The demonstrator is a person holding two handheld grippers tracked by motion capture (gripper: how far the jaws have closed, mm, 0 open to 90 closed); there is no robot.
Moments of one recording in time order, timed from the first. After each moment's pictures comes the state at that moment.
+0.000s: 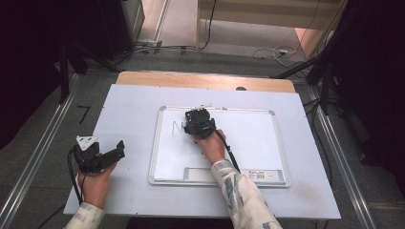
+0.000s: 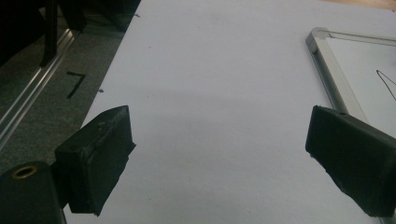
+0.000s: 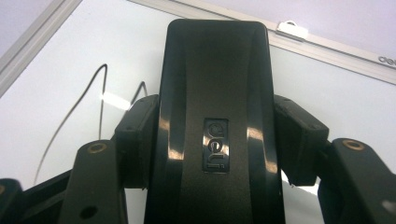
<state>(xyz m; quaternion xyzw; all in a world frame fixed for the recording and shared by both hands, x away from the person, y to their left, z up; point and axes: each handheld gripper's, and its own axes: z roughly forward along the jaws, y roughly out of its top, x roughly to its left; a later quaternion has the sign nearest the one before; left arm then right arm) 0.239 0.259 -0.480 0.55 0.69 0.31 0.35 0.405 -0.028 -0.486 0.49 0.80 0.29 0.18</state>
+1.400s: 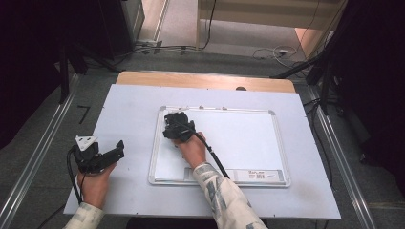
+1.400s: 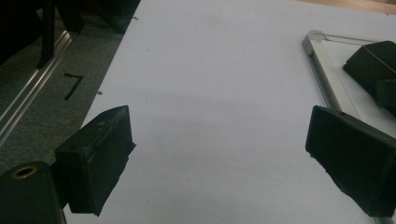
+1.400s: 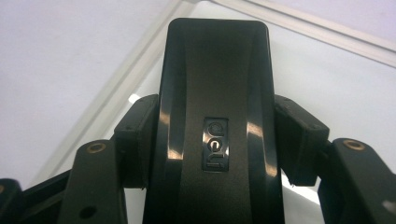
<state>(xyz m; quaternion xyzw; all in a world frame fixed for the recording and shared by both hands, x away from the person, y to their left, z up) 0.237 0.261 -0.478 0.55 0.69 0.31 0.36 0.387 0.030 -0.488 0.46 0.82 0.30 0.17</state>
